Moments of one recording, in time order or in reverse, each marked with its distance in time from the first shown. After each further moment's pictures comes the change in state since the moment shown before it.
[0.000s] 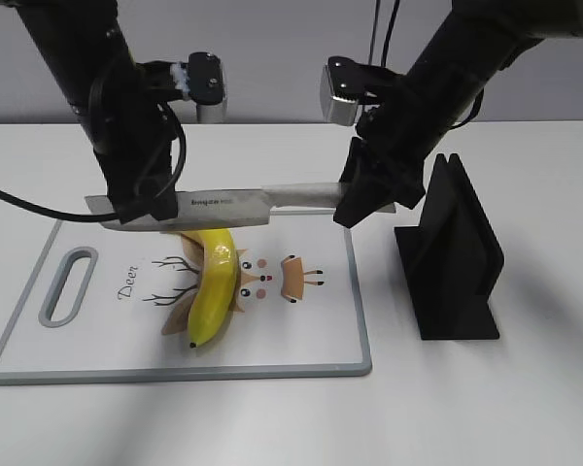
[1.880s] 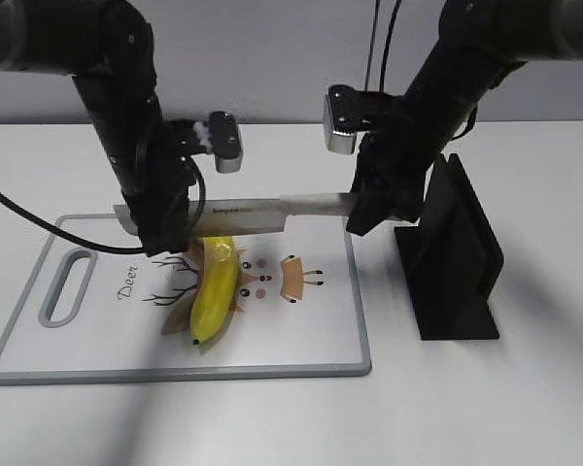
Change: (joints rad) left arm 0.002 0.146 -0.011 0.010 -0.073 -0.003; right arm -0.001 0.044 -0.007 -0.083 -0.077 -0.001
